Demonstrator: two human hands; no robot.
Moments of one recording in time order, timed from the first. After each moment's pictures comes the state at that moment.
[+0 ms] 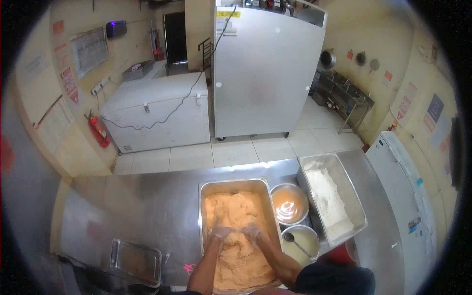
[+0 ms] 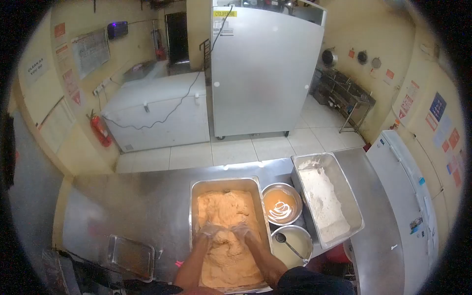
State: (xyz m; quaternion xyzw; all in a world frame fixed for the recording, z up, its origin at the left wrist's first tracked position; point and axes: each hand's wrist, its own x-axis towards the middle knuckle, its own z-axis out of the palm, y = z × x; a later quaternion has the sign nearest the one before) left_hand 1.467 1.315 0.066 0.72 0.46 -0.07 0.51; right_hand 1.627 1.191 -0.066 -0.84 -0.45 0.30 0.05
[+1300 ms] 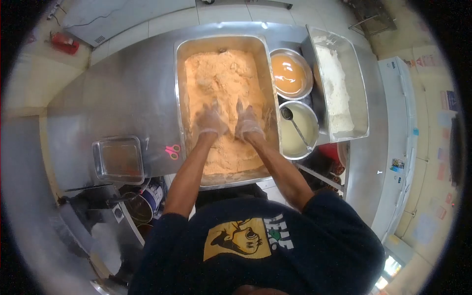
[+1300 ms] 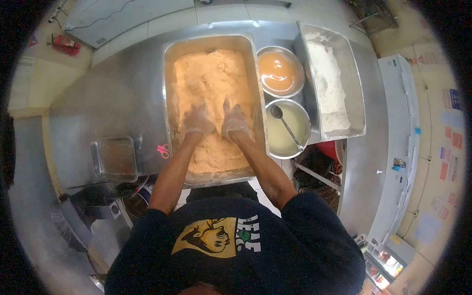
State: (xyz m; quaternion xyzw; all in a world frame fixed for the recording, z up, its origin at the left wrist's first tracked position) left_hand 1.453 1.264 0.056 0.87 0.37 -0.23 0.22; right_hand 1.538 1.146 0.016 -0.92 -0.36 0.16 -0.04
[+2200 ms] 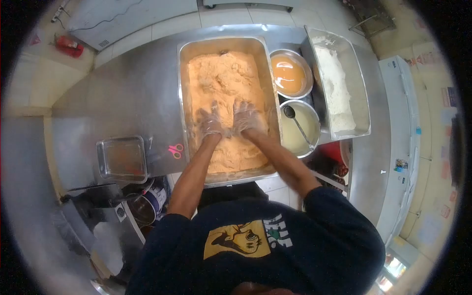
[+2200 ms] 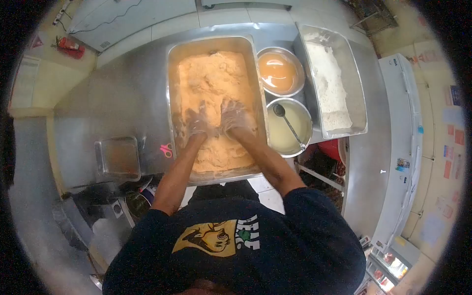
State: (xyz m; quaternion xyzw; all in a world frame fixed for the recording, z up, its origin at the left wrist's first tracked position) left_hand 1.447 1.254 0.024 0.85 0.43 -0.23 0.21; right_hand 1.542 1.145 0.038 -0.87 -0.49 0.04 -0.07
